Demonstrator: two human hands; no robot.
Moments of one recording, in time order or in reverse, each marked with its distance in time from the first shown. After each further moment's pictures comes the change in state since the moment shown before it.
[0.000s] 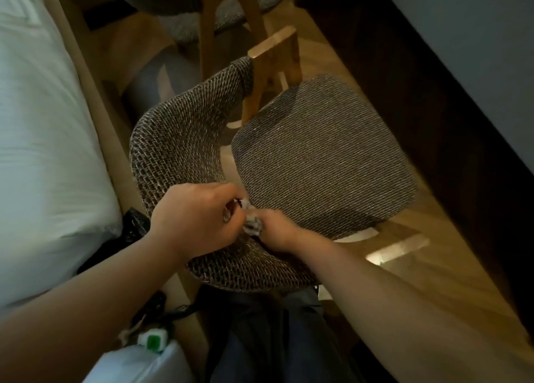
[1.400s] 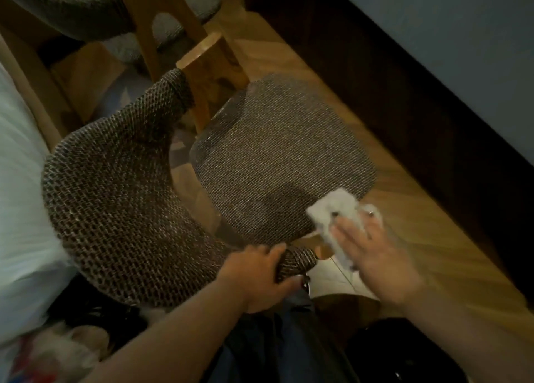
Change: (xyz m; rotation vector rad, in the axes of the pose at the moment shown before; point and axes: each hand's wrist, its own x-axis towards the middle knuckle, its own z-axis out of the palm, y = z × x) left_hand 0.009 0.125 0.127 0.080 -0.818 -0.066; right_hand -0.189 0.162 -0.043 -0.988 0.523 -0.051
